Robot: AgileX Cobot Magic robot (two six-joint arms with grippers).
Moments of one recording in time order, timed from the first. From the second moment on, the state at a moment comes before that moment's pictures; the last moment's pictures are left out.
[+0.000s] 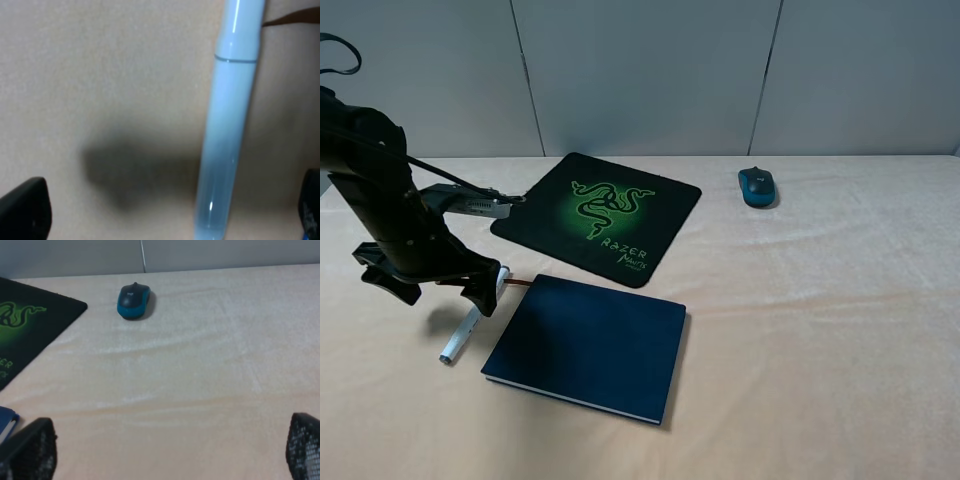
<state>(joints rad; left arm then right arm) -0.26 1.79 -0.88 0.04 0.57 -0.07 0.08 -0.01 -0.50 0.02 1.03 0.04</state>
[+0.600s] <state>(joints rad) -0.30 1.81 -0.88 0.07 0.56 -0.11 0.08 -0.01 -0.50 0.02 1.03 0.04</state>
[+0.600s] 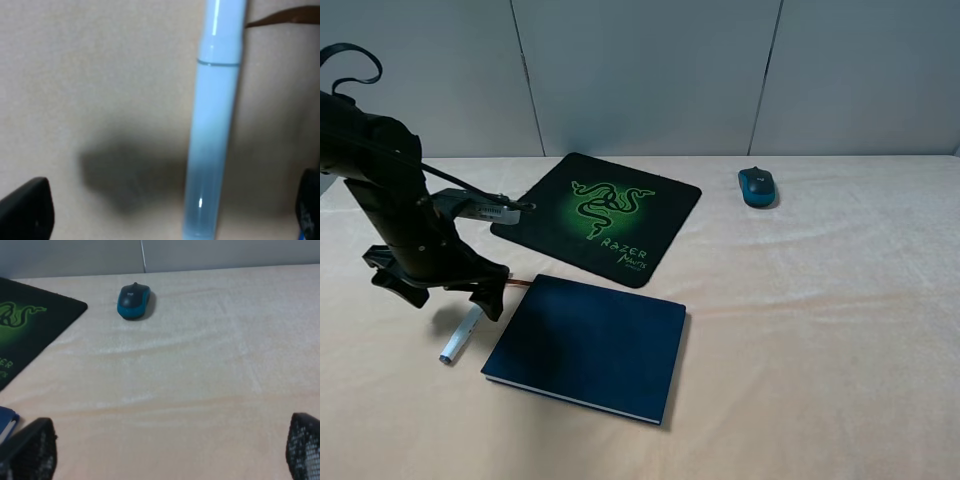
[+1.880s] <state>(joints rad) -0.30 1.85 -0.88 0.14 0.50 -0.17 0.08 -0.01 -0.50 0.02 1.03 0.04</state>
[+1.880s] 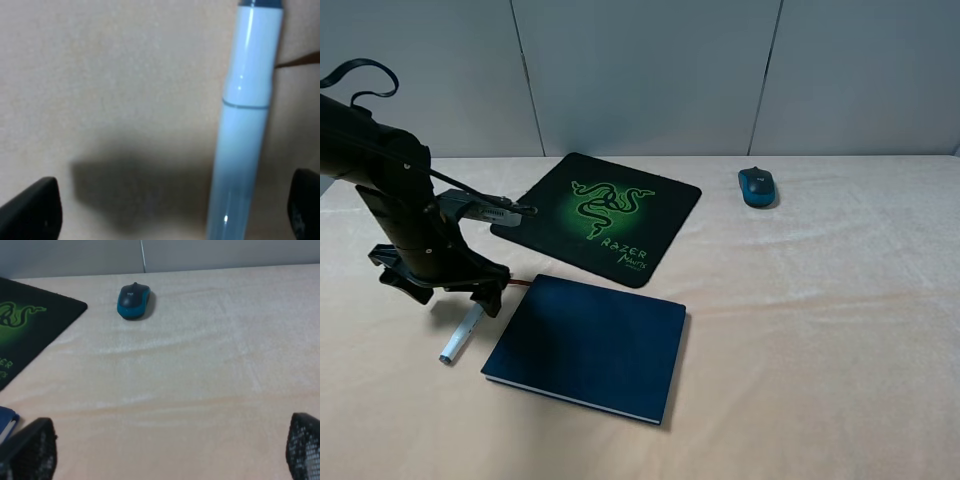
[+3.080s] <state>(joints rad) -0.30 1.89 -0.89 0.15 0.50 -0.18 0.08 -0.01 -0.50 0.02 1.03 0.04</state>
